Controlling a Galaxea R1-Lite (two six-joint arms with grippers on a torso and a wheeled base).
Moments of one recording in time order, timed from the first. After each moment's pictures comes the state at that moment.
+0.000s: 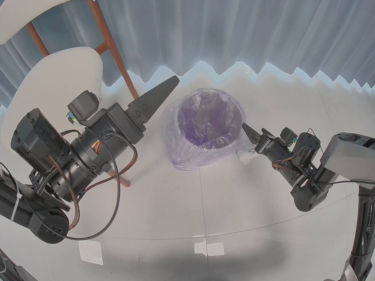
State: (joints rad) left arm -0.59 1.70 -0.62 -1.50 -0.22 -0.64; right arm 0.18 2.27 -0.85 -1.55 0.08 0.47
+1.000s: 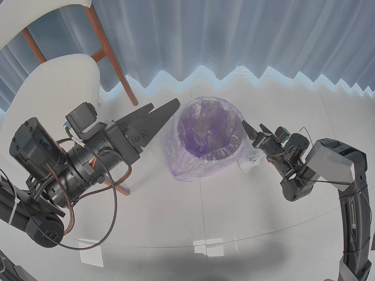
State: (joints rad) left arm -0.56 1.69 -0.55 -1.50 -0.31 -0.50; right arm 0.09 2.52 -1.20 -1.55 0.16 0.45
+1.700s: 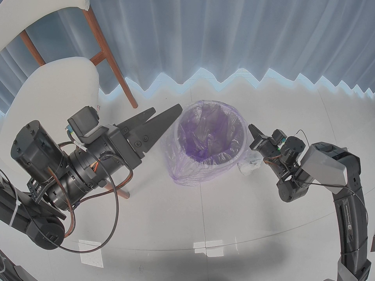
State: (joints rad) left arm -0.57 1.69 -0.53 -1.50 -0.31 -0.50; right arm 0.08 2.59 -1.27 -1.55 0.17 0.45
